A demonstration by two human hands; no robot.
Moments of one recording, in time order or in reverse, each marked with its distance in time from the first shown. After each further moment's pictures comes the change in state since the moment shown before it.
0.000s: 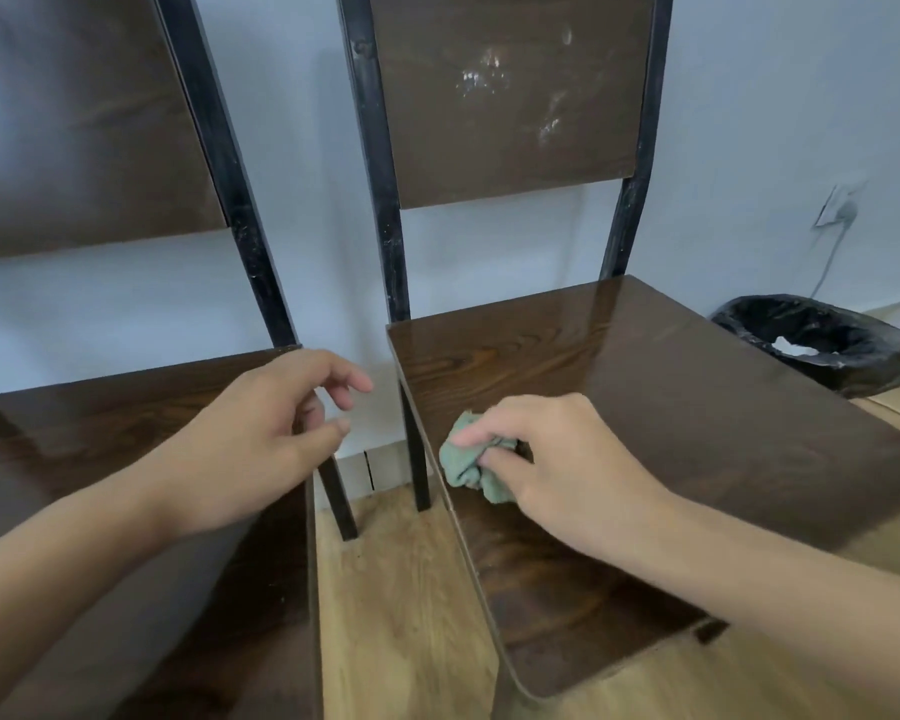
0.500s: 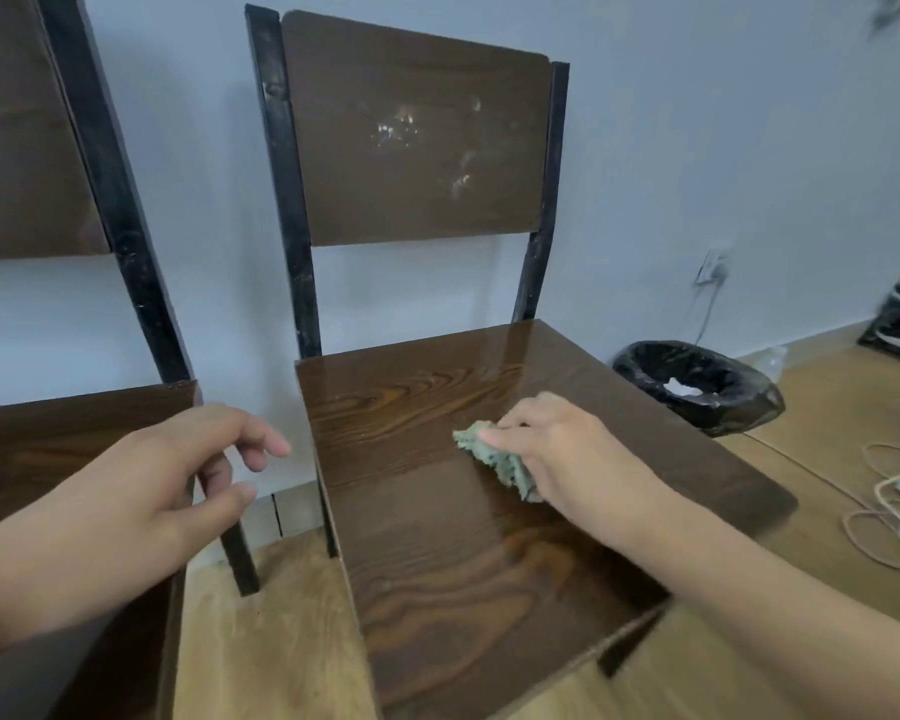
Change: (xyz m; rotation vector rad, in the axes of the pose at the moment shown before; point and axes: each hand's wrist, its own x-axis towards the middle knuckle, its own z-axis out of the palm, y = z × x) left_hand 0.001 -0.008 0.020 0.035 0.050 0.107; right_hand -0.007 0.091 -0.055 -0.467 0.021 -0.093
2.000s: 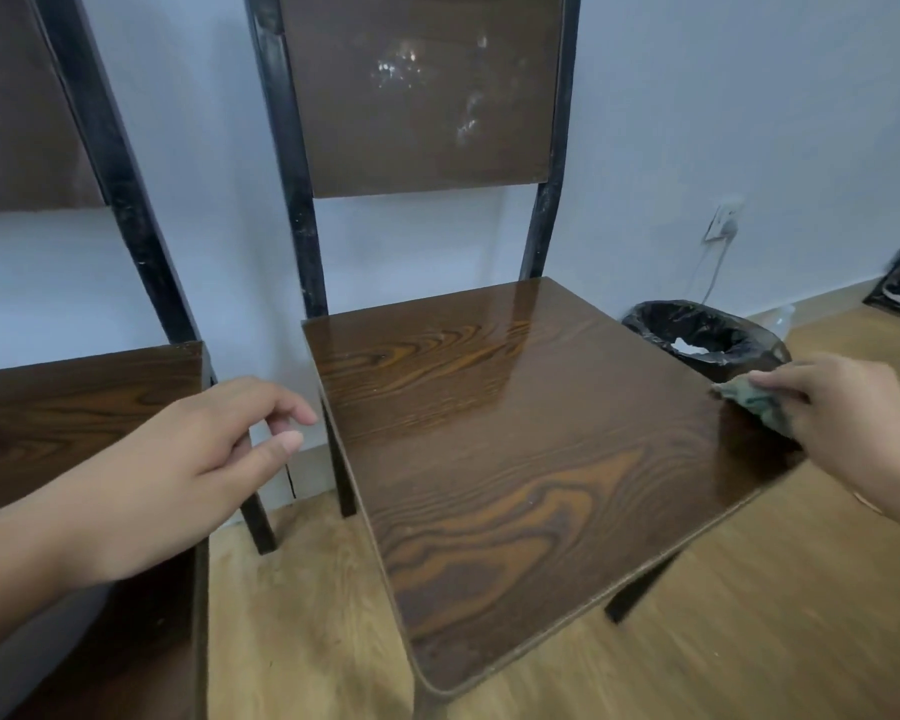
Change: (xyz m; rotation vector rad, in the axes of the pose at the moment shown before) left_hand -0.003 0.010 0.004 0.073 -0.124 -0.033; right_hand -0.102 0.108 -0.056 -0.306 0.170 0.713
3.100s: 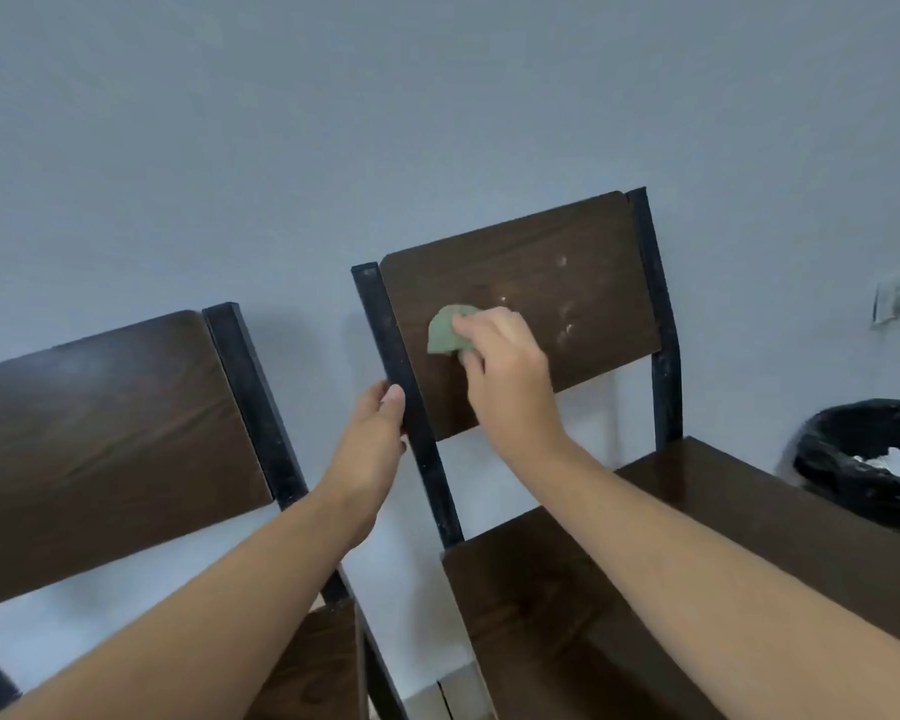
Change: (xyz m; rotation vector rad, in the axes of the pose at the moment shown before) left_hand 0.205 0.009 -0.088 -0.650 0.402 -0.392; right_hand 0.176 -0.364 -0.012 0.949 0.654 -0.433
